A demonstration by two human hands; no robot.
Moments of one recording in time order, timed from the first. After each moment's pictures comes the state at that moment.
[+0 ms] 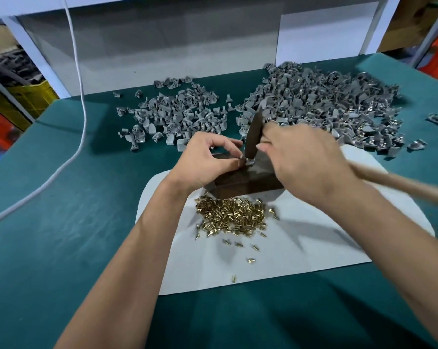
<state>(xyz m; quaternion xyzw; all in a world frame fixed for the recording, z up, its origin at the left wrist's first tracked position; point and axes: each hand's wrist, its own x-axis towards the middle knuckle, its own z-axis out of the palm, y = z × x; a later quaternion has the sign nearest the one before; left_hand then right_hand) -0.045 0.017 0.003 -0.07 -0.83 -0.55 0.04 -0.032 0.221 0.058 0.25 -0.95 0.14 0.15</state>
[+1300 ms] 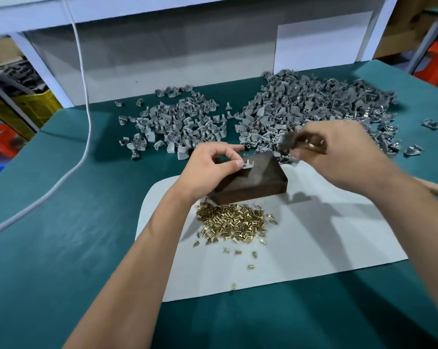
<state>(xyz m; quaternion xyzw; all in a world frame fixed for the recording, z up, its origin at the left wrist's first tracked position) -0.042 0.027 0.004 -0.07 -0.83 -0.56 0.03 -0.063 0.279 0.048 0.18 -0.95 0.24 0.10</state>
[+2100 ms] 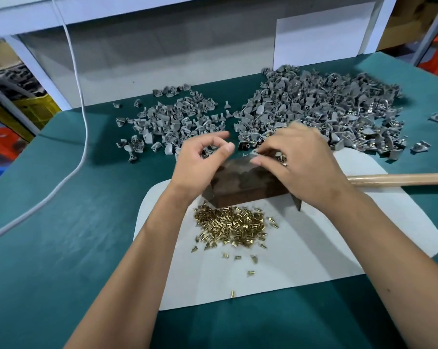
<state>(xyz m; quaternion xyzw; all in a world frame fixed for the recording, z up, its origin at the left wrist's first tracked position) -0.052 0.020 -0.002 -0.03 -0.82 -0.55 0.14 -0.065 0.238 0.018 0.30 -0.90 0.25 0.19</state>
